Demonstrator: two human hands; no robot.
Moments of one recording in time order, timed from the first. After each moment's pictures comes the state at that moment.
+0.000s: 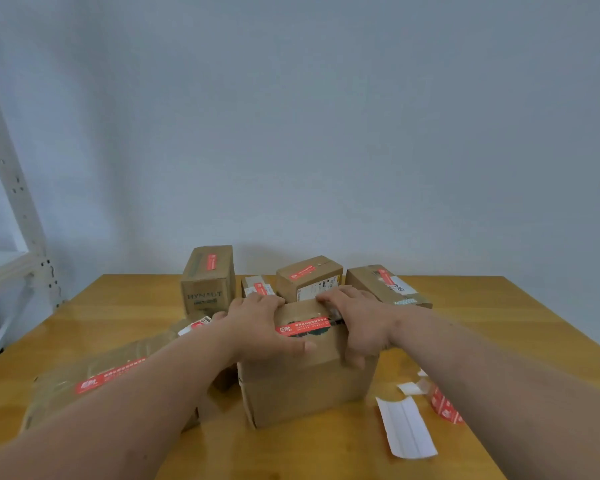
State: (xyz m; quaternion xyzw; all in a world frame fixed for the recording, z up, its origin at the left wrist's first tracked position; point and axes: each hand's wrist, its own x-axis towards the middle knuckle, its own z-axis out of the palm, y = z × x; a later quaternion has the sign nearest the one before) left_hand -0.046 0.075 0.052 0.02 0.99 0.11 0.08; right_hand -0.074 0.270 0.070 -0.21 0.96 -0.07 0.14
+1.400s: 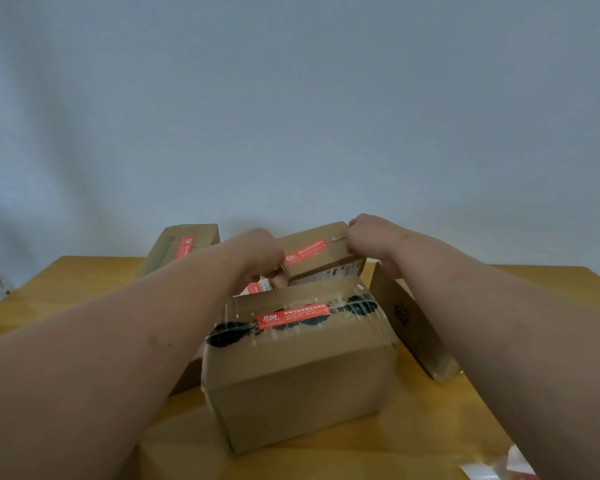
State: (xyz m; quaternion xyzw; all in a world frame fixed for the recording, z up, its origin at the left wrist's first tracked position) left_hand -0.249 0.061 0.045 -0.12 0.90 0.41 0.08; right_hand -0.287 0.233 0.058 -0.02 0.92 -0.38 0.07
